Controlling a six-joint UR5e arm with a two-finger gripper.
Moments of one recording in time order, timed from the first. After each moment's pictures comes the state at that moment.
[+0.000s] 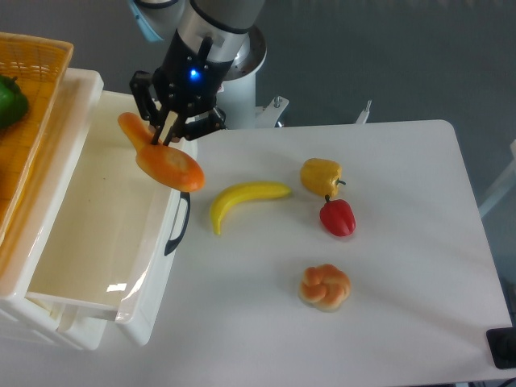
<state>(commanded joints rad) 2.36 -1.62 -1.46 -1.60 1.07 0.56</state>
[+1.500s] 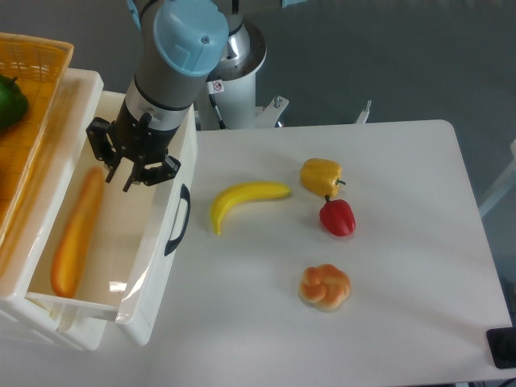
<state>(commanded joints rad) 2.26 -1.73 -1.46 -1.52 1.08 0.56</state>
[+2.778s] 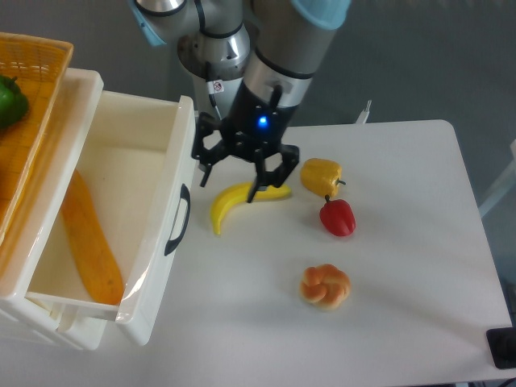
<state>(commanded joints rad) 2.56 -1.73 -1.42 -1.37 1.13 0.63</state>
